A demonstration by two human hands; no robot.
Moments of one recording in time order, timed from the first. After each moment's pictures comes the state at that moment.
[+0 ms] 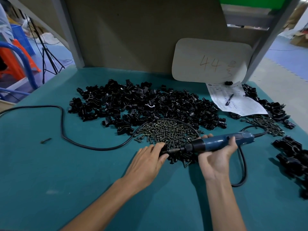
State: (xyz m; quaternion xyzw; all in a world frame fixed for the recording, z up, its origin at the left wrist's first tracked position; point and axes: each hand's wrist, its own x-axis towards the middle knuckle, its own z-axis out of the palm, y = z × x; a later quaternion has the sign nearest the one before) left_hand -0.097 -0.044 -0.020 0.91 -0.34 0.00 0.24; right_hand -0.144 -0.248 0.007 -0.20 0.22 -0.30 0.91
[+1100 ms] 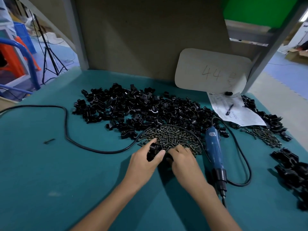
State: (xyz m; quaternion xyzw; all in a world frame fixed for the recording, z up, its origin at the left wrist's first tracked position) left_hand -0.087 -0.033 -0.017 0.82 -0.16 -0.04 0.54; right_hand -0.137 -0.196 0.004 -0.99 0.03 -0.05 0.13
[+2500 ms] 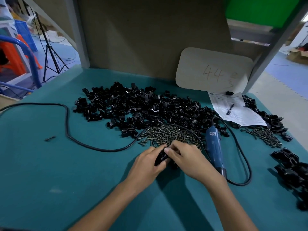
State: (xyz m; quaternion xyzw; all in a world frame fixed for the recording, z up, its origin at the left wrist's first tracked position) left_hand -0.088 -0.039 -0.027 0.86 -0.29 -0.02 0.42; right_hand -0.135 -0.205 0.050 -0.96 0.01 0.01 0.28
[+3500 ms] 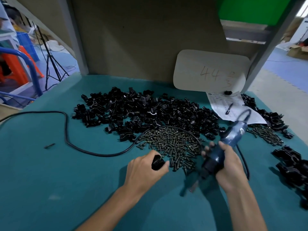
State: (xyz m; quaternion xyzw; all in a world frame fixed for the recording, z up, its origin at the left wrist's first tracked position) left_hand -0.104 -0.037 -0.009 0.89 -0.25 0.09 0.37; right_hand -0.159 -0.289 0.012 -0.42 0.25 -0.19 0.85
